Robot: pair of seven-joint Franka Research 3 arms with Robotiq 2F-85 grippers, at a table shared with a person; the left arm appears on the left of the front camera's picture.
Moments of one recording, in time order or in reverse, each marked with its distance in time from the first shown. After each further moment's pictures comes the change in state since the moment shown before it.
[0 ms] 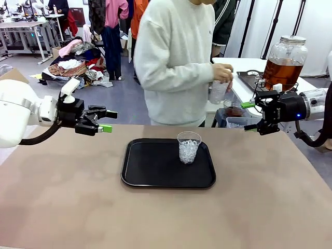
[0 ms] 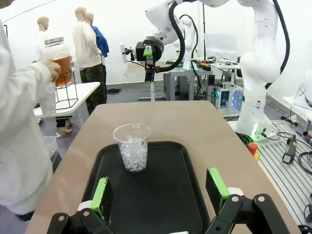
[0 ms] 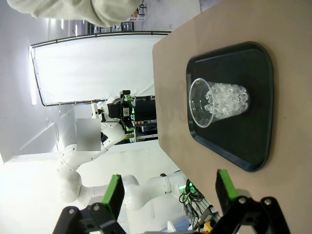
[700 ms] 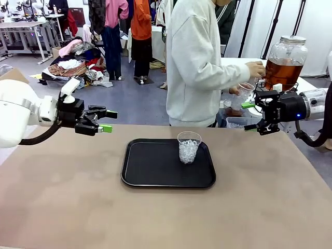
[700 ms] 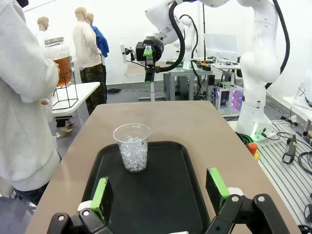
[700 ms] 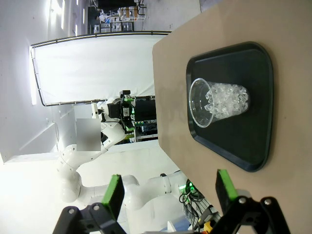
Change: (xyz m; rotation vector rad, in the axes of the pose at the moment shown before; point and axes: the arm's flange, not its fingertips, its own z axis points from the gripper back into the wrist) left arm 0.000 0.000 0.000 0.000 0.000 0.000; right arm 0.000 0.000 0.000 0.000 0.000 0.000
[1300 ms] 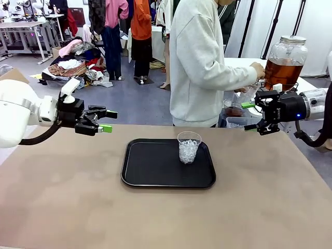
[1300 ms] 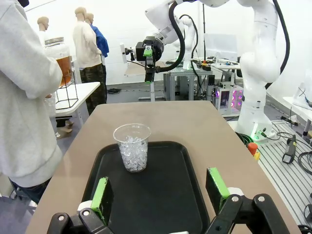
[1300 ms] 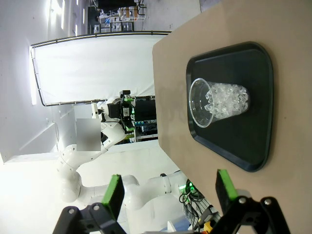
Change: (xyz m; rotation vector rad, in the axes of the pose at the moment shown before) left arm 0.000 0.000 0.000 0.000 0.000 0.000; right arm 0.000 0.000 0.000 0.000 0.000 0.000
